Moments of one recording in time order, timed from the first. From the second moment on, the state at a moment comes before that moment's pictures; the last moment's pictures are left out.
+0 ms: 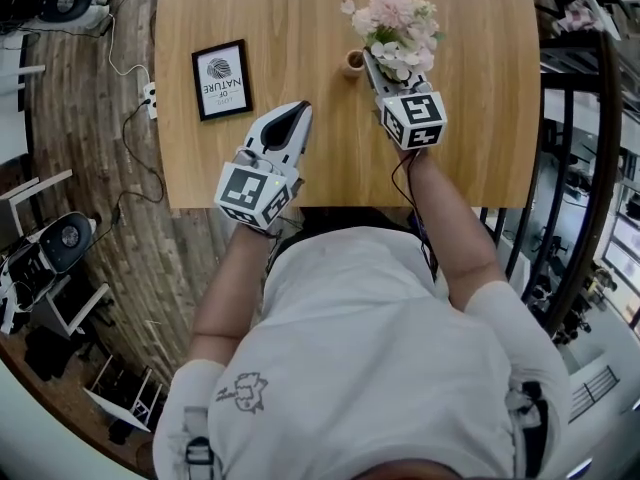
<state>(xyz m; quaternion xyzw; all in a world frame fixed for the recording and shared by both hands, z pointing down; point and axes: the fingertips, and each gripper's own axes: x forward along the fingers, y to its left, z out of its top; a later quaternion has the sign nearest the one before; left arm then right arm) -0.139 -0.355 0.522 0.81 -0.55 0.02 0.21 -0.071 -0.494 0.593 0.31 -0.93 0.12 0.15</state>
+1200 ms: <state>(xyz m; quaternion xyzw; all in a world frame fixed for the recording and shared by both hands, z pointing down) -0.142 -0.192 0.436 0.84 -0.52 -0.01 0.12 -0.044 -0.299 0.461 0.33 -0.94 0.03 0.09</state>
